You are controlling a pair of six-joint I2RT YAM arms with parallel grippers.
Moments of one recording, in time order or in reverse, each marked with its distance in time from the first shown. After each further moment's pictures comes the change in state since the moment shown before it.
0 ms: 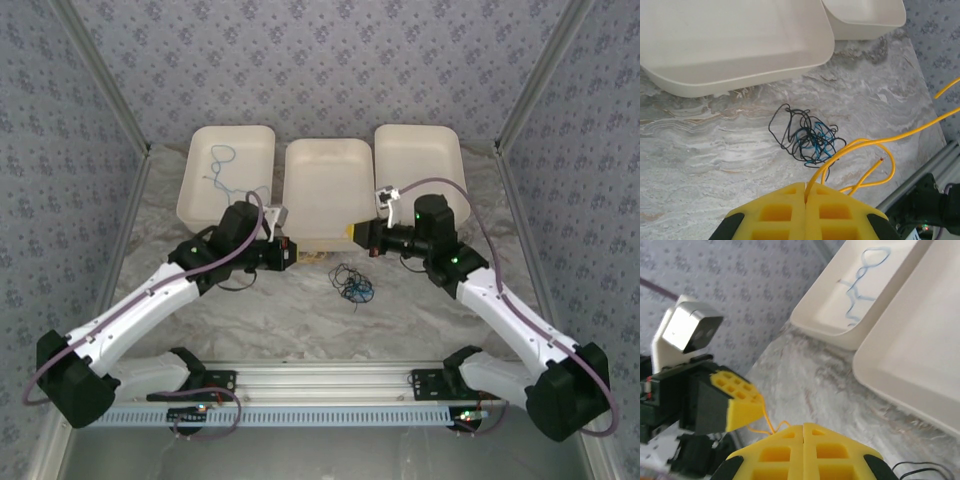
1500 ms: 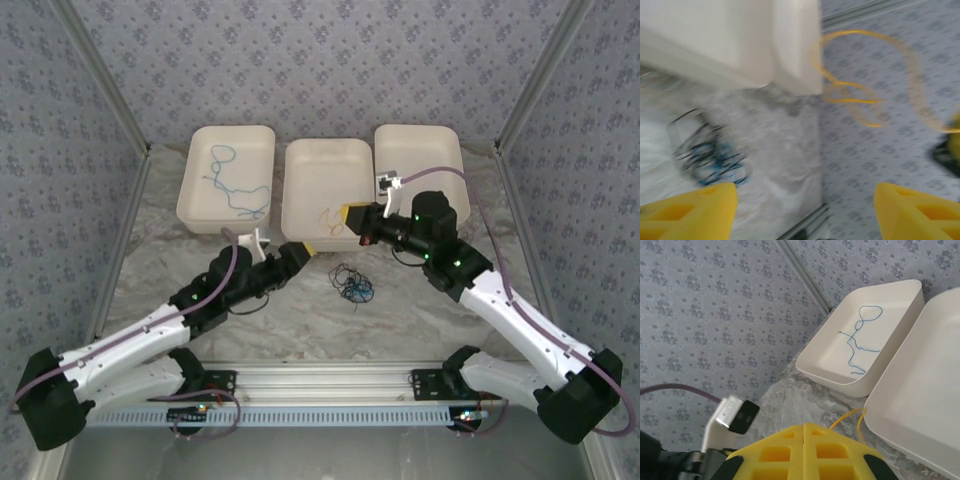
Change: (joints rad) left arm -0.153 -0.206 -0.413 0.671 -0.139 -0.687; right arm 0.131 -0.026 0.128 -0.003 0.222 0.055
